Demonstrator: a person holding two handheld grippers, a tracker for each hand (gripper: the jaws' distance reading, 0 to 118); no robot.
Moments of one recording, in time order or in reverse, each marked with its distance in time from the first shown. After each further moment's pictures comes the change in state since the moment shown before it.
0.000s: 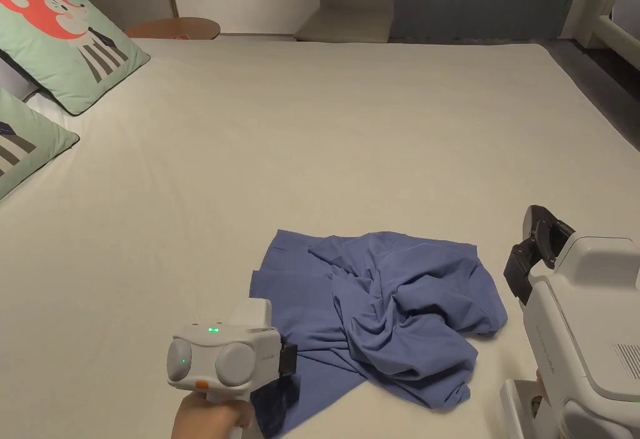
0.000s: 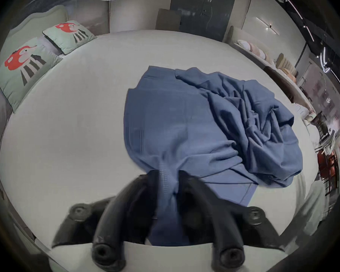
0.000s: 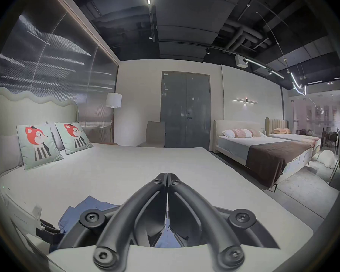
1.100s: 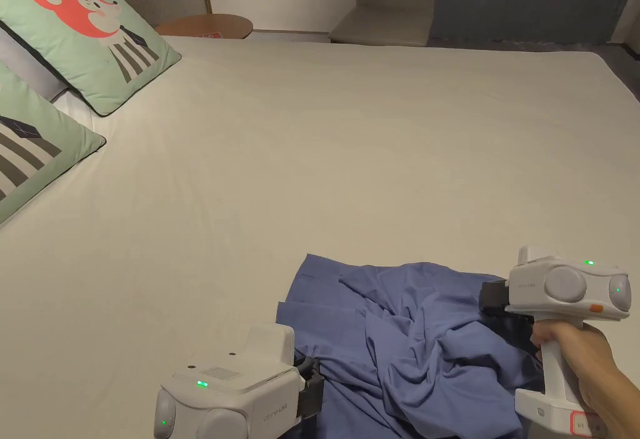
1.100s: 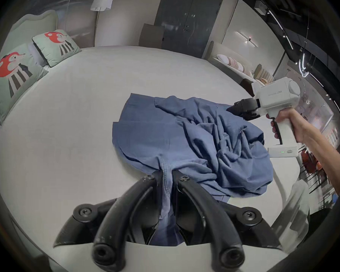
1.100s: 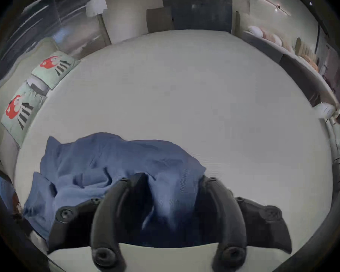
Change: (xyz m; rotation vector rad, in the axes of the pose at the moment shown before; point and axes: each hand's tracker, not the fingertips) left arm -0.016 0.022 0.025 0.116 -0.175 -0.031; right arm 0.026 -0.101 -0.235 -0.944 0.110 -0.086
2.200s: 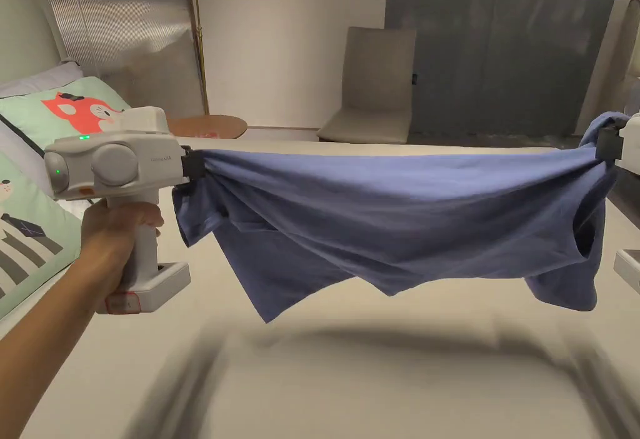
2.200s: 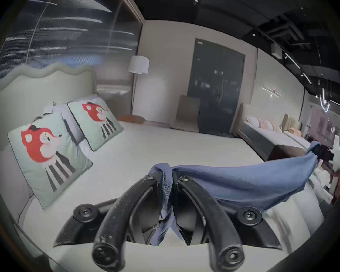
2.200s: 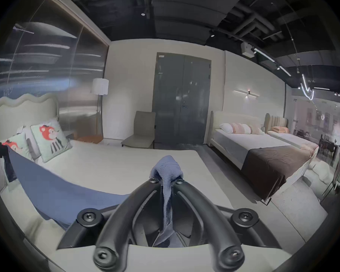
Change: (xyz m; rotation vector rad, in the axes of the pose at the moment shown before) left arm -0.101 0.324 0.112 0.512 0.262 0.064; right arm 0.048 0.201 0.234 0.779 -0.215 0.061
